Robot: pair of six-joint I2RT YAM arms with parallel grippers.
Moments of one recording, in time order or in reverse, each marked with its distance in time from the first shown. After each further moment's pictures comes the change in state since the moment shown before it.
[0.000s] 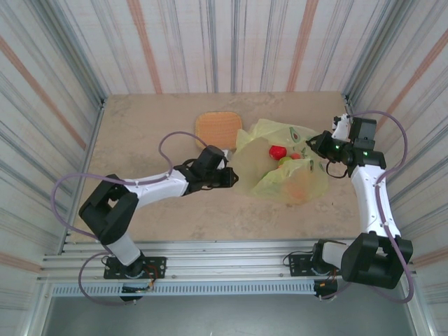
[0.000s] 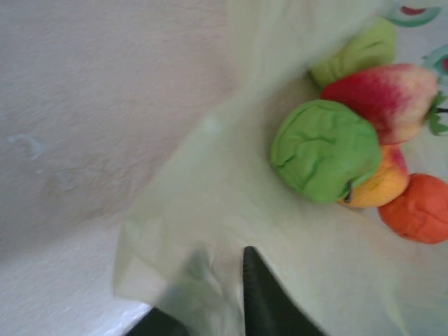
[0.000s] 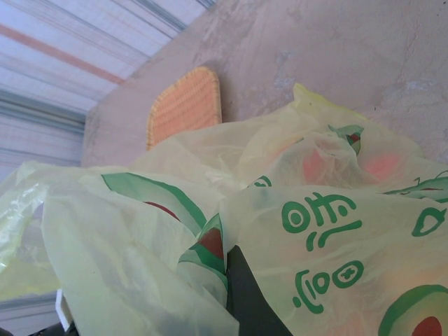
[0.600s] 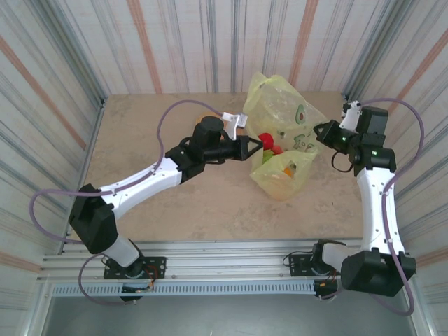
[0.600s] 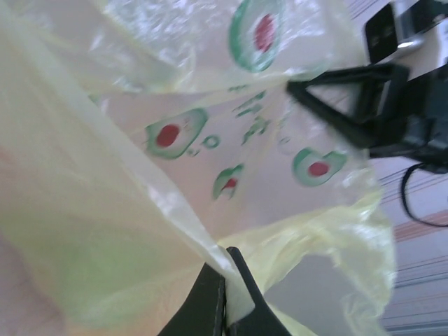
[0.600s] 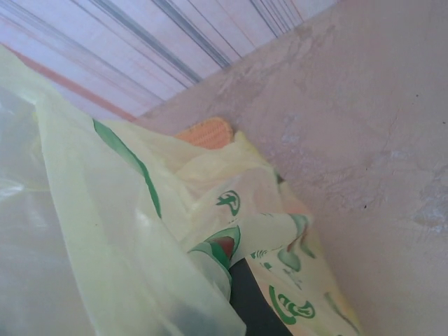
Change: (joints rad) left arm -0.037 -0.096 0.304 0.083 0.157 -0.005; right arm 0.029 -0.061 0.160 -0.073 0.105 -0.004
